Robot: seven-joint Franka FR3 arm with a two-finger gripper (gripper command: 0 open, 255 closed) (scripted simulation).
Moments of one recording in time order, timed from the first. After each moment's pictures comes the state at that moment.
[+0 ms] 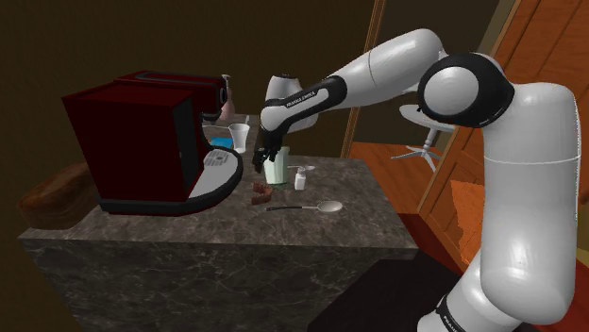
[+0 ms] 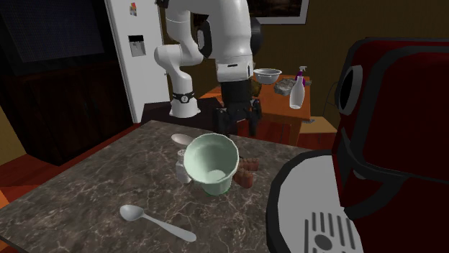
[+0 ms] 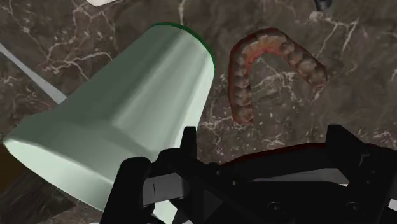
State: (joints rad) arm 0.06 0.43 0.06 -1.74 0.00 2.36 -0.28
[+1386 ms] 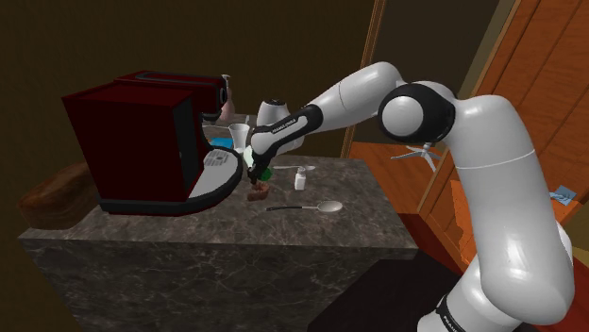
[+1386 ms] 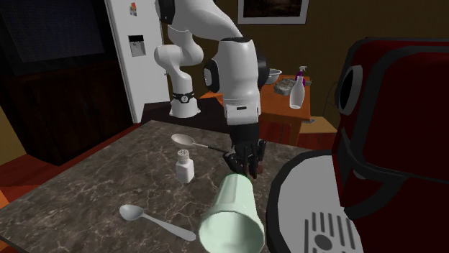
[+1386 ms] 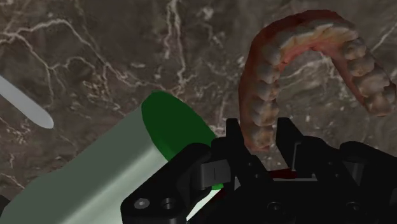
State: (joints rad) arm 0.07 0.67 0.06 -1.59 -0.01 2.48 -0.30
